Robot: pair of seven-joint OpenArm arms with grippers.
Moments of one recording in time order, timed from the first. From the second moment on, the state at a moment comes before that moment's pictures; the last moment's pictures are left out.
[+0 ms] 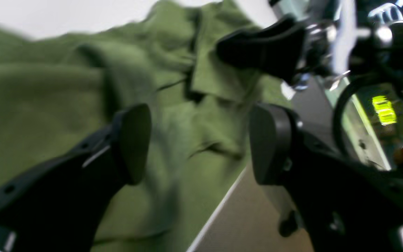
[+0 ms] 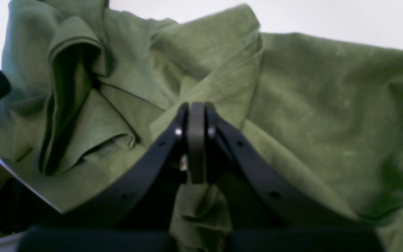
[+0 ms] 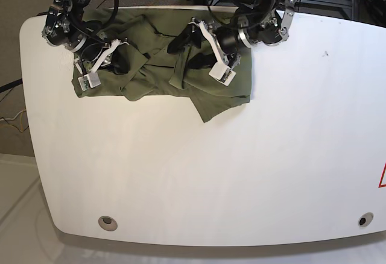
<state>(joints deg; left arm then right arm) 17.4 -4.6 13.9 104.8 -39.8 -25.6 46.6 -16.4 9.2 25.1 98.5 39.4 39.7 -57.9</state>
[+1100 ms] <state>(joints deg) 20.2 -6.3 4.2 109.2 -37.2 -28.3 49.7 -14.0 6.8 32.6 102.2 51.2 39.6 -68.9</state>
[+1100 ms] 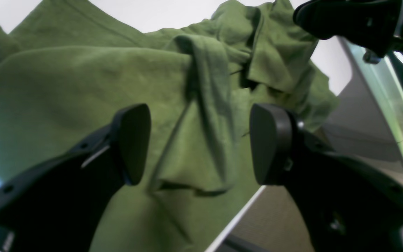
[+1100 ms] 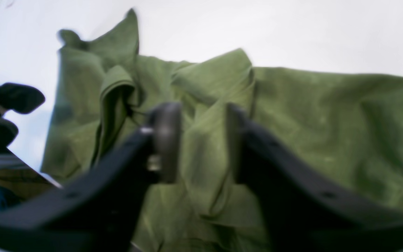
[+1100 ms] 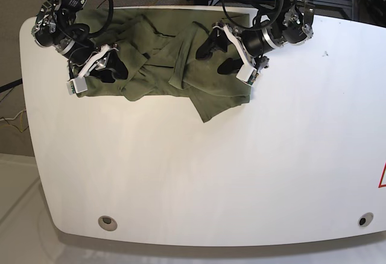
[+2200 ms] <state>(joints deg) 20.6 -7.0 3.8 108.3 -36.0 -27.5 48.6 -14.4 15.2 37.3 91.1 42.5 39.7 -66.8</state>
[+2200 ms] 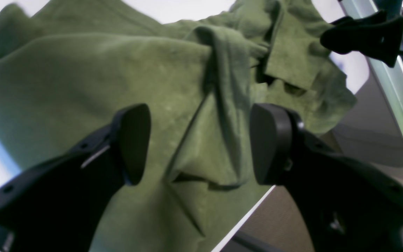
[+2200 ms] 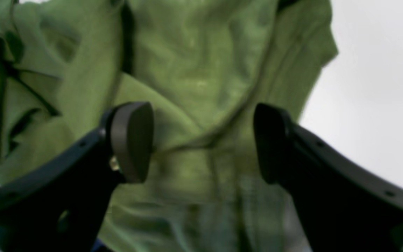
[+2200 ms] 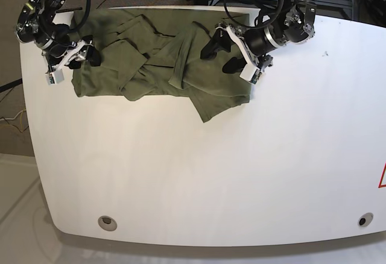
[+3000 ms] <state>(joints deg) 20.7 -6.6 3.9 108.2 -36.1 -27.3 48.7 -12.7 14.3 34.5 85.3 44.3 39.8 -64.8</state>
